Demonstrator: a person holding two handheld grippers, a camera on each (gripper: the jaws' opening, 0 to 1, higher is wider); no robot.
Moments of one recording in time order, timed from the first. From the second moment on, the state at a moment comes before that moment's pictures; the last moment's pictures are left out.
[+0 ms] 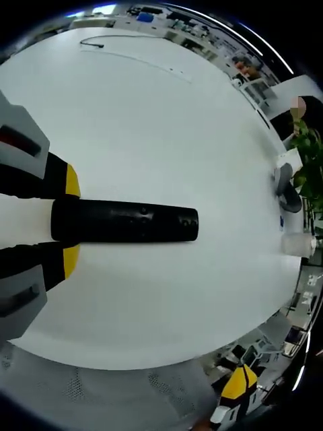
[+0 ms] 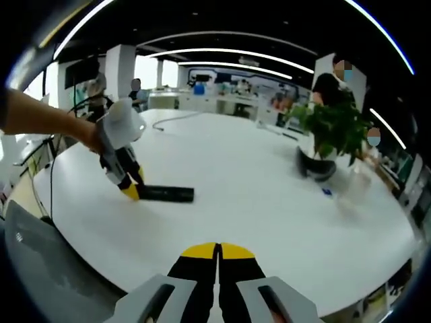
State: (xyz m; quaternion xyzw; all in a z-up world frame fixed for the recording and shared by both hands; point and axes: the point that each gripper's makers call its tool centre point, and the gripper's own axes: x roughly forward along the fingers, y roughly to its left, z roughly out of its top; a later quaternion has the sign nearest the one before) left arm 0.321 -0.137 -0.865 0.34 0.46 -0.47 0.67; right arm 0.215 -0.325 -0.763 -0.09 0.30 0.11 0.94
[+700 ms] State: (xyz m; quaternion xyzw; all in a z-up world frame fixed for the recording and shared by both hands) left arm 0.260 -0.141 -0.867 0.33 0.46 -0.46 0.68; right arm 0.218 -0.321 -0.754 -0.08 0.28 0.13 0.95
